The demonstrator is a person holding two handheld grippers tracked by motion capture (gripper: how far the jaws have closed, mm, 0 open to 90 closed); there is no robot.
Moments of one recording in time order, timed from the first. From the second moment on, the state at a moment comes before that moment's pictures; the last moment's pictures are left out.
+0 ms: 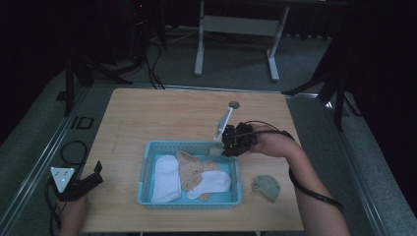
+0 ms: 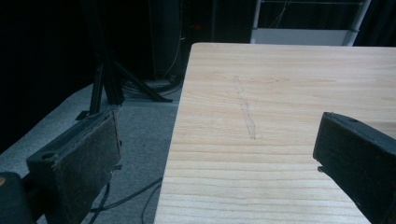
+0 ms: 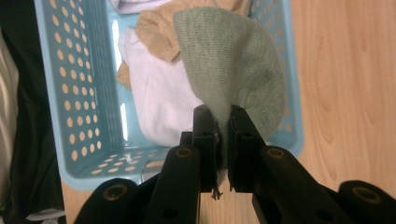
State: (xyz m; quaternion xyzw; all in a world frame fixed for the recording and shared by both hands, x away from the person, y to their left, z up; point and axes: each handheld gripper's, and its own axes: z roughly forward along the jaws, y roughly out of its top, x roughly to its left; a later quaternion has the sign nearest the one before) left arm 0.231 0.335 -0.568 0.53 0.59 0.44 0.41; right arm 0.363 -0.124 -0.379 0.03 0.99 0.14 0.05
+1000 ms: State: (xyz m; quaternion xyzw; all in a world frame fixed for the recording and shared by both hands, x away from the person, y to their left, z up) left arm 0.231 0.334 -0.568 0.54 0.59 0.44 0.41; right arm 0.385 -0.231 -0.398 0.14 0.98 0.13 0.07
